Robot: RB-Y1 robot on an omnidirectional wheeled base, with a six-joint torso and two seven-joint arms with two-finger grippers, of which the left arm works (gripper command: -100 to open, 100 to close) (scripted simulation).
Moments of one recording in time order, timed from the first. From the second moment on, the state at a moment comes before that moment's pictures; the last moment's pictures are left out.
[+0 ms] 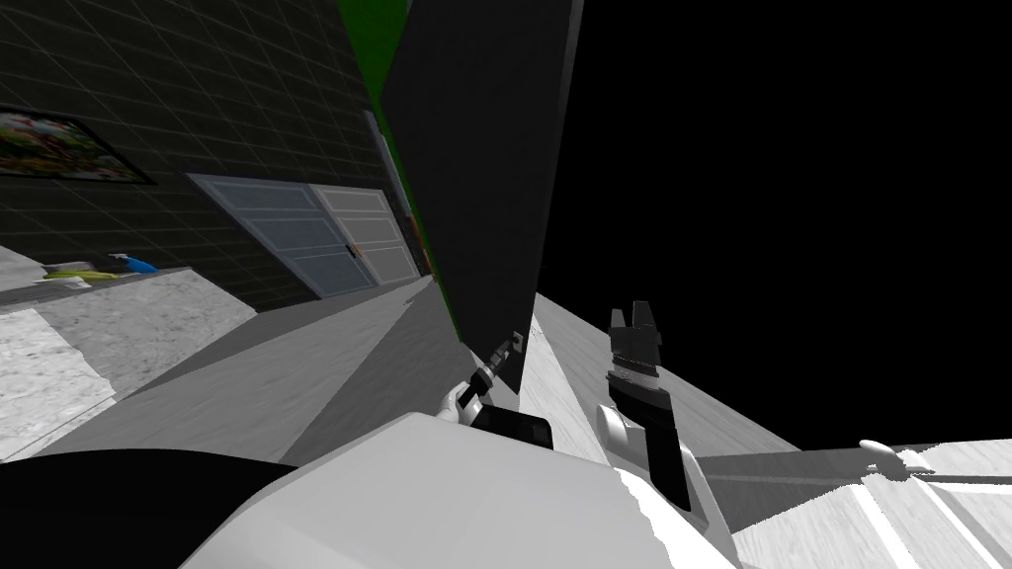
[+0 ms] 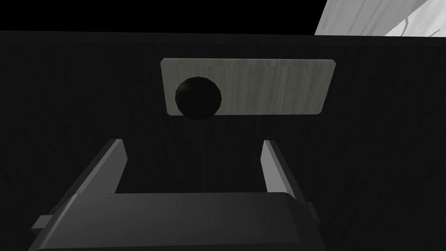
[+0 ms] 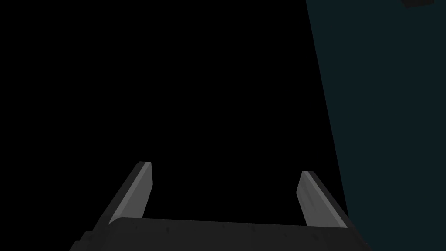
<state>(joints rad) -0.09 0.05 -0.35 -0.74 -0.19 -0.79 0.19</state>
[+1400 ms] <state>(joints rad) -0.08 0.05 -0.32 -0.71 -0.18 -0.80 0.17</state>
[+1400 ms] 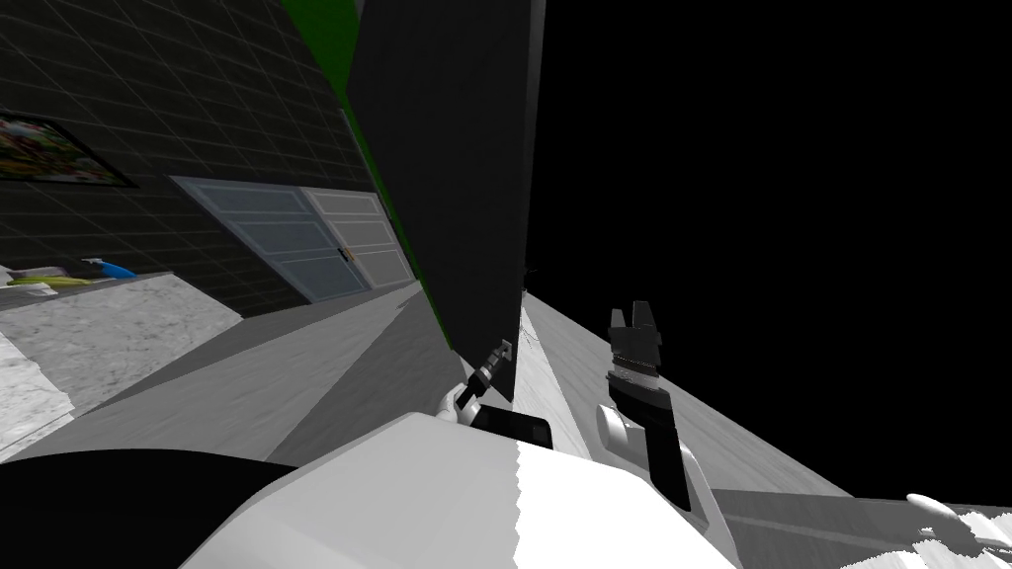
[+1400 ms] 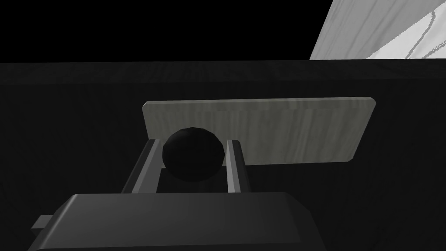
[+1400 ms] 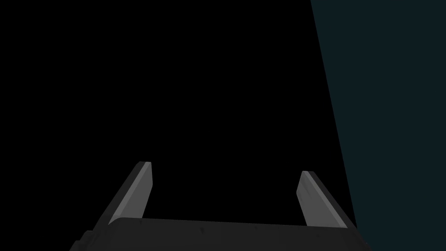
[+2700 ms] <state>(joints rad) -0.11 0.07 -0.22 -0.70 -0.12 -0.79 0.13</state>
